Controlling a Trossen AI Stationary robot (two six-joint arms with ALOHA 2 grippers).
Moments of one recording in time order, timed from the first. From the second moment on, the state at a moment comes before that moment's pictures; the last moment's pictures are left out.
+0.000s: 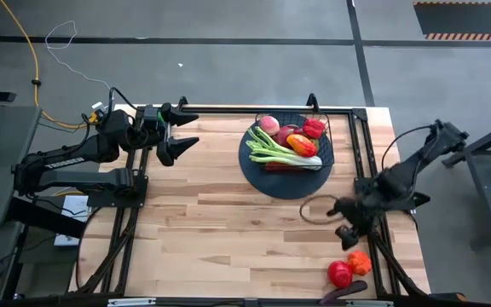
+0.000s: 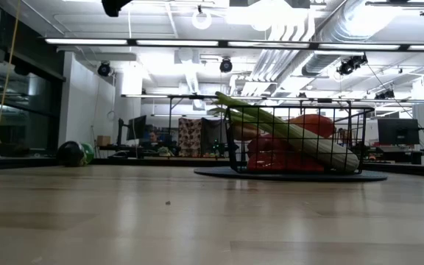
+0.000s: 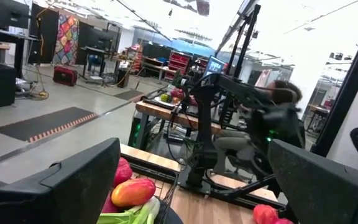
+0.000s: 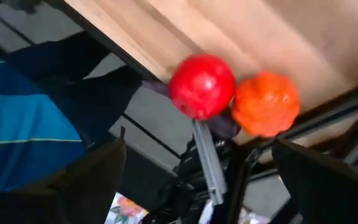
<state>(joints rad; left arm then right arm) 0.41 0.73 0.74 0.12 0.12 -0.27 0.63 1.04 0.96 -0.99 -0.40 1.63</state>
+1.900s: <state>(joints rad) 0.40 0.73 0.74 0.08 0.08 -0.25 0.73 1.69 0.96 -0.66 -0.58 1.85</state>
